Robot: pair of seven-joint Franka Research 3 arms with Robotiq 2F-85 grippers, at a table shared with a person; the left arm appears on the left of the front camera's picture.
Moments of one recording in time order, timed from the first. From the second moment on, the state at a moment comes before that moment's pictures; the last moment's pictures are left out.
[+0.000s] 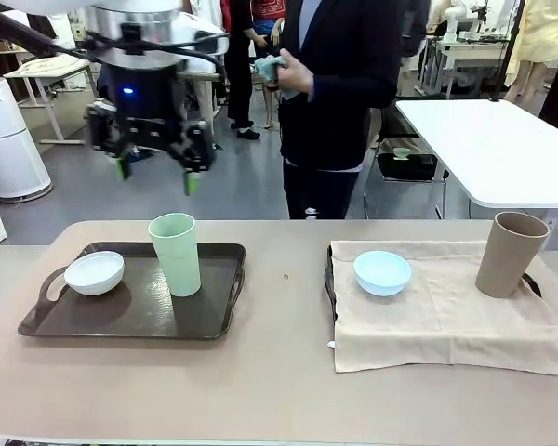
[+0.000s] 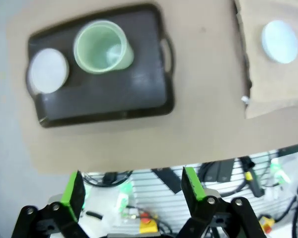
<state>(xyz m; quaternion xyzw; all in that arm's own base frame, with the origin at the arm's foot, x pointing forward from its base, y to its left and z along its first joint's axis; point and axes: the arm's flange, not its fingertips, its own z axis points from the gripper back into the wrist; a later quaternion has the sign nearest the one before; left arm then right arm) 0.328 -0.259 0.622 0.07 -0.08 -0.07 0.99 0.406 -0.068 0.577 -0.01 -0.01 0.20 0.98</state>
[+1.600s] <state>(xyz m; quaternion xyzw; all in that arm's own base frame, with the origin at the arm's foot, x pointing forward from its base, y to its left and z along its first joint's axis) 0.319 -0.117 0.702 -0.14 -0.18 -0.09 0.97 0.392 -0.008 0.618 0.21 0.00 0.29 0.93</state>
